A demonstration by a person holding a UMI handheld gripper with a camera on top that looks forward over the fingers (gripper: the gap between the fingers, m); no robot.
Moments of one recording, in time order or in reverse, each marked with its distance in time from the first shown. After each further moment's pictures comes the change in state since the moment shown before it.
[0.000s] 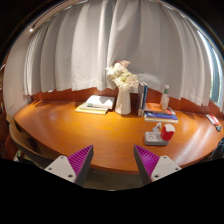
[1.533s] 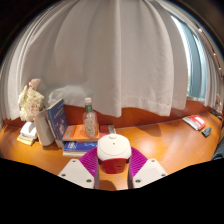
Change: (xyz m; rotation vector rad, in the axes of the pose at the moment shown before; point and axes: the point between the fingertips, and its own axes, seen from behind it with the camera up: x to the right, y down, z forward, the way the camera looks) arm 0.453 -0.107 0.161 0.103 0.285 0.146
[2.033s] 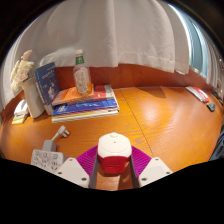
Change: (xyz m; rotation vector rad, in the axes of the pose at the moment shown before) arm 0.008 0.159 0.029 -0.287 0.002 0.045
